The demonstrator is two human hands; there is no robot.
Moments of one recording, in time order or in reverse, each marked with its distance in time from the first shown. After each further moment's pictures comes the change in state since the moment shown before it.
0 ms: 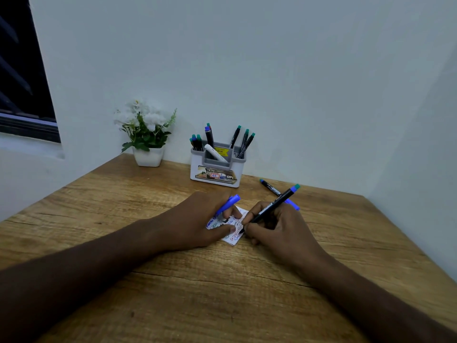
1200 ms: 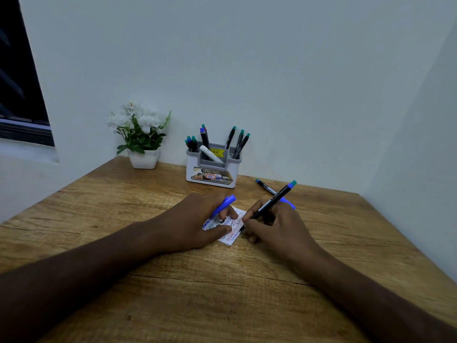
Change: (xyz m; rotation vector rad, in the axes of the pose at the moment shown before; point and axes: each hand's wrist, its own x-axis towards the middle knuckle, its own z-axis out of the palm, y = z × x) left_hand 0.001 0.007 -0.004 -0.029 -0.012 -0.013; right_hand 0.004 0.004 0.001 0.045 0.051 0.055
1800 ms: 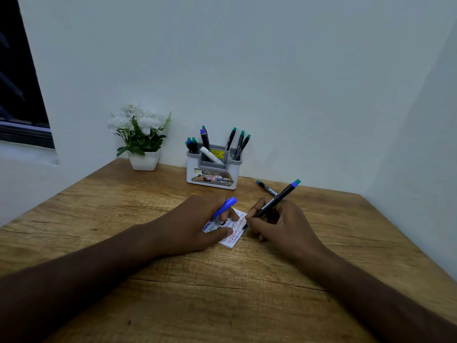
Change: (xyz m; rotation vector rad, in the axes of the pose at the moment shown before) left_hand 0.001 -0.006 0.004 0.036 -0.028 -0.030; right_hand 0.010 0.007 -0.007 -0.037 0.011 -0.032
